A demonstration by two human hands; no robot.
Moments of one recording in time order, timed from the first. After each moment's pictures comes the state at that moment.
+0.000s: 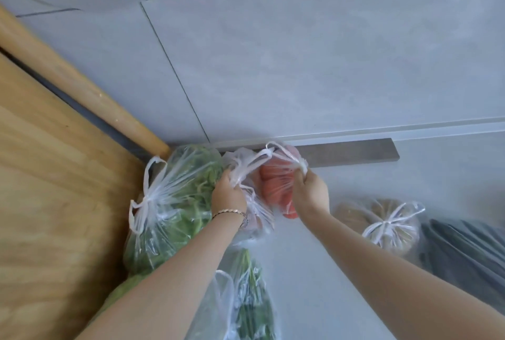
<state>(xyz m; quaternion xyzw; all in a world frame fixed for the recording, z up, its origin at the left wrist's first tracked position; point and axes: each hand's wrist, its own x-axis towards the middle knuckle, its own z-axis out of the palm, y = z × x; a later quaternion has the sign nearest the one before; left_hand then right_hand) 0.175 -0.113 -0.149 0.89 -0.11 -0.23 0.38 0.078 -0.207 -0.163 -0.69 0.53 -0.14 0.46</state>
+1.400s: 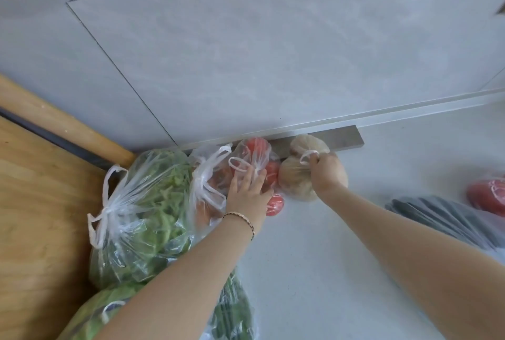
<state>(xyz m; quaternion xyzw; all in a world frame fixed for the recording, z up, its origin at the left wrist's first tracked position) 0.127 -0.152 -0.187 0.78 -0.60 -0.13 -0.16 0.022 -0.290 -0.178 -0.73 0.60 -0.06 0.31</state>
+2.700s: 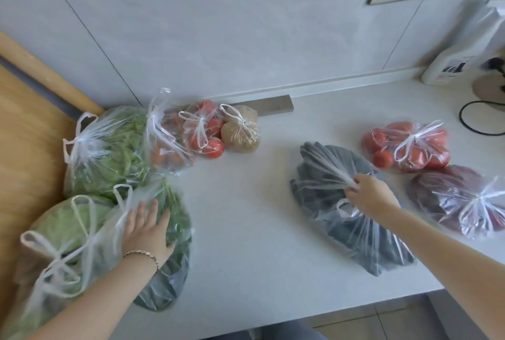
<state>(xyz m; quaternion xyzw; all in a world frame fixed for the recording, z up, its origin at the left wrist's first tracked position) 0.004 0.042 -0.158 0.88 -0.37 -0.16 -0.25 -0.288 -0.242 -0.137 -0.75 0.59 0.04 0.29</state>
